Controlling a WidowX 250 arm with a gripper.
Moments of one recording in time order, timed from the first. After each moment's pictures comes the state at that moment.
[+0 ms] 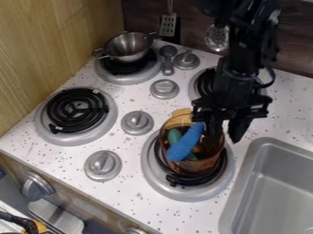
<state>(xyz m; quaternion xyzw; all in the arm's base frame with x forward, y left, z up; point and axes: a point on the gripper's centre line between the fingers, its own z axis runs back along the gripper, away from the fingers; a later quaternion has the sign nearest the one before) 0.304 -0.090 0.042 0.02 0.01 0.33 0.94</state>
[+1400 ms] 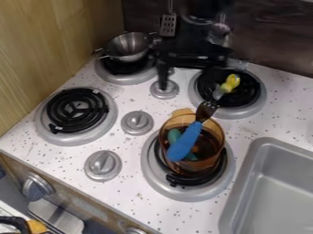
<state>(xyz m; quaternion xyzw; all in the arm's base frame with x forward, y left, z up) 0.325 -0.003 0.087 0.06 -0.05 0.23 0.97</state>
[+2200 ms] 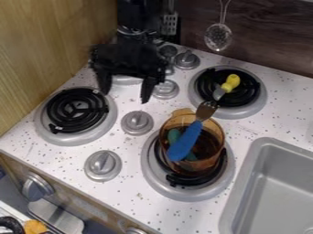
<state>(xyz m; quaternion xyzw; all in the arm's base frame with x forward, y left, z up) 0.275 0.050 0.089 0.09 -0.05 0.18 0.98</state>
